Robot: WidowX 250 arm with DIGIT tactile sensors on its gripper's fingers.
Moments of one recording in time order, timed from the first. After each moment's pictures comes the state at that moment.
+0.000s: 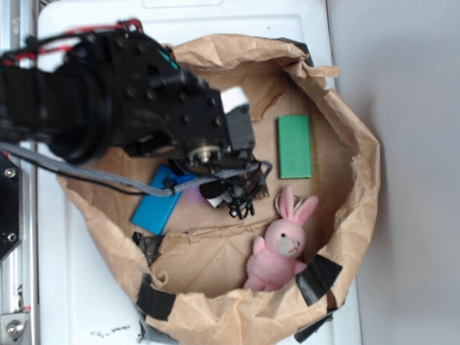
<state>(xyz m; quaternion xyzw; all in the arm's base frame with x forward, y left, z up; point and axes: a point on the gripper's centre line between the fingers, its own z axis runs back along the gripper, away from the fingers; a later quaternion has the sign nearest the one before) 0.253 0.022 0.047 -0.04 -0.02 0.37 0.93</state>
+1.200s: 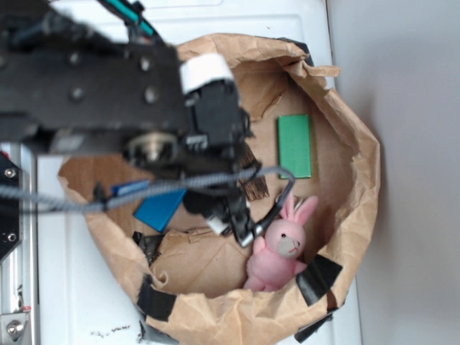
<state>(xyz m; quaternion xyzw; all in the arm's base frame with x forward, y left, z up) 0.247 0.017 0.111 -0.06 -0.06 0.35 0.93</state>
